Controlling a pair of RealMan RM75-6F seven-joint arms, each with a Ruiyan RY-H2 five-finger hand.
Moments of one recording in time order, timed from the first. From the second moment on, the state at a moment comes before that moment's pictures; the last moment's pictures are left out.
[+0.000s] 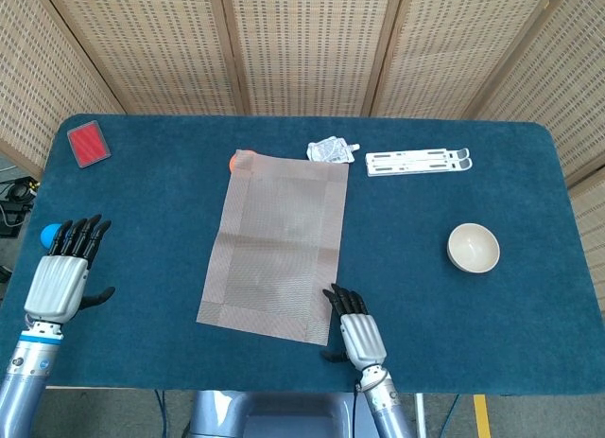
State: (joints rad) left arm -0.25 -1.21 -0.09 -1.70 1.43 1.39 0.27; right arm 0.27 -1.97 0.03 -1.51 -1.28 1.27 -0.35
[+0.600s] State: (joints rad) left arm -0.26 -1.21 -0.09 -1.69 1.41 1.38 0.27; right arm 0.29 -2.04 0.07 -1.34 -1.28 1.23 -0.32
